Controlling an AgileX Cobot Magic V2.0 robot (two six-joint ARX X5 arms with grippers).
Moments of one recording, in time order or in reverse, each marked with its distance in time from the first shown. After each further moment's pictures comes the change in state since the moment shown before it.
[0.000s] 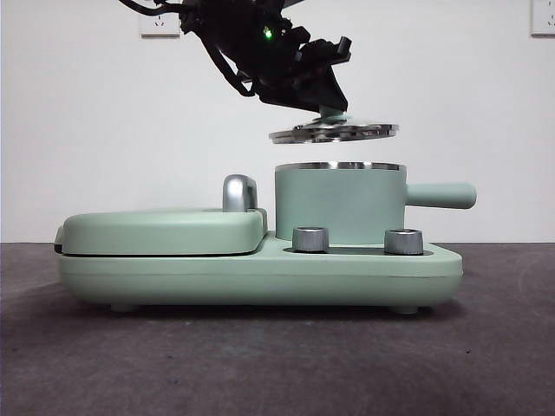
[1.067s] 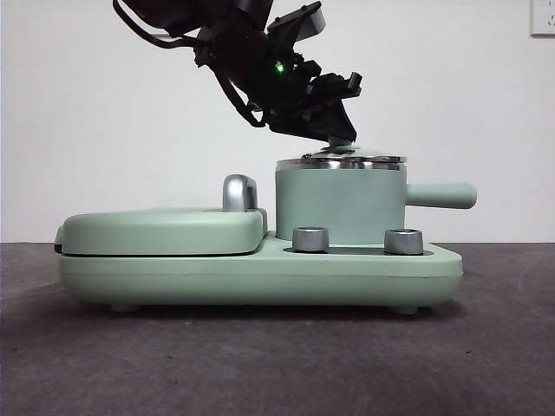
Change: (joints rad) left arm -0.009 0.073 0.003 0.022 0.001 -0.010; right arm 0.000 0.000 0.000 0.000 0.031 -0.009
